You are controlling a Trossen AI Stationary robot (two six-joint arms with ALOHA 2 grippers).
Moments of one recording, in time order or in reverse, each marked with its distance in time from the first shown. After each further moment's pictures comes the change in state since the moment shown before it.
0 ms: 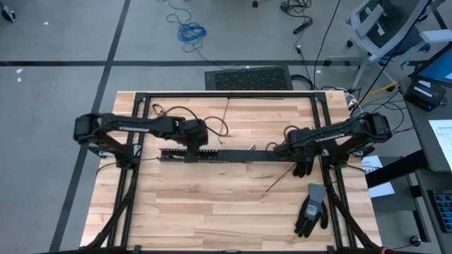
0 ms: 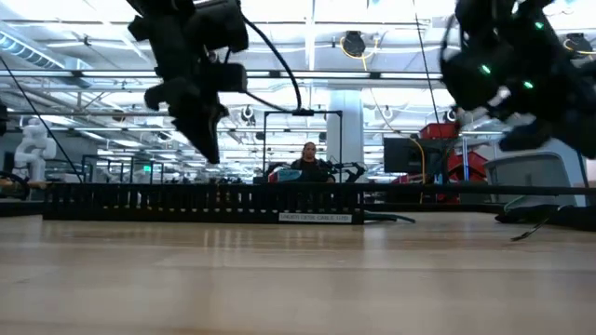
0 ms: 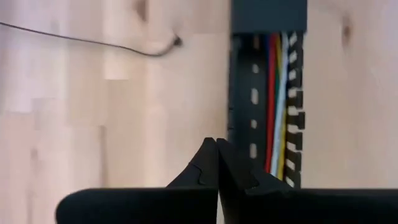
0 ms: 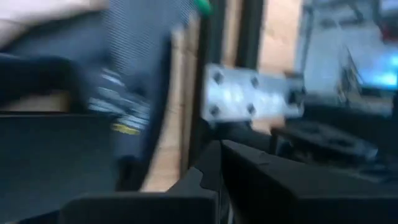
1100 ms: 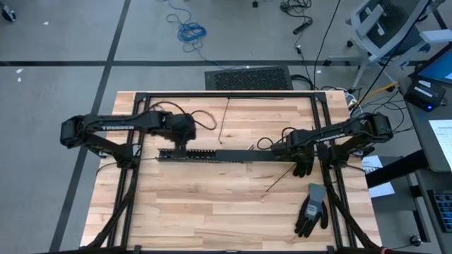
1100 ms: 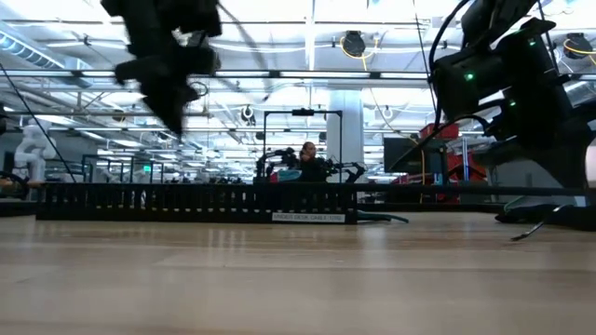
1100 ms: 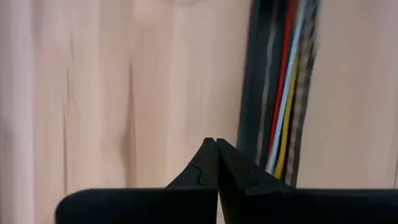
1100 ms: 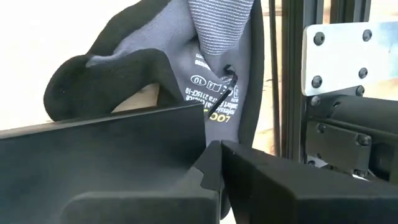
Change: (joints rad) left arm 0.047 -0.174 -0.002 -0.230 -0.040 -0.012; right arm -0.033 -0.017 -0.076 0.307 -0.094 0.163
